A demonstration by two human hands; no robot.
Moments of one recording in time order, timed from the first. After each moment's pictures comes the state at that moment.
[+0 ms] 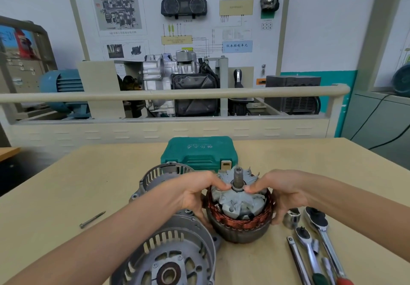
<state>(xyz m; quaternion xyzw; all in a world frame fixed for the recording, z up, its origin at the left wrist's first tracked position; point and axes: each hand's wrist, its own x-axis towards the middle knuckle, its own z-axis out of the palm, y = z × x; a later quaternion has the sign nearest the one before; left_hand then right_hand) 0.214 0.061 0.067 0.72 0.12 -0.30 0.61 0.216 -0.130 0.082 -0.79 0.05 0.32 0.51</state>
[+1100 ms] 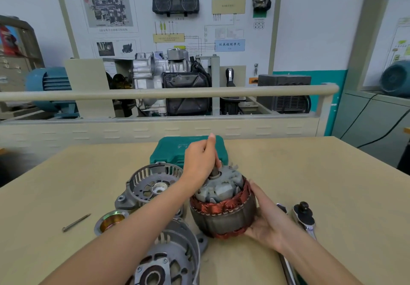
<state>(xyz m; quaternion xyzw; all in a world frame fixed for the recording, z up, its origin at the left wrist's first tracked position) 0.258 0.026 0.058 0.80 -0.07 0.26 0.54 0.196 -0.121 0.012 -0.47 0.11 0.23 0.85</state>
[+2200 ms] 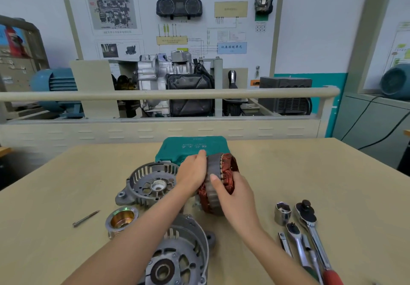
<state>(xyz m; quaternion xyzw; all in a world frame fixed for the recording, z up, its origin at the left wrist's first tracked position) 0.265 0.049 0.035 0.86 0.07 0.18 0.48 0.194 -0.058 0.014 -0.82 -0.07 -0.20 0.53</state>
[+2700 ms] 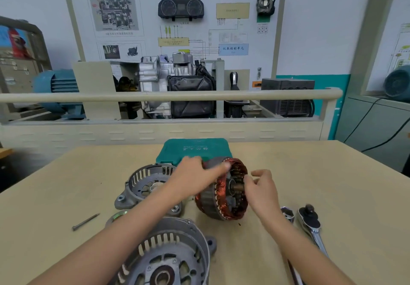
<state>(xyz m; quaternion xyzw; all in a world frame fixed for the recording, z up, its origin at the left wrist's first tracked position) 0.229 0.063 0.063 0.95 -0.04 0.10 0.28 0.225 -0.094 0.022 -0.81 0.04 -0.15 0.56</state>
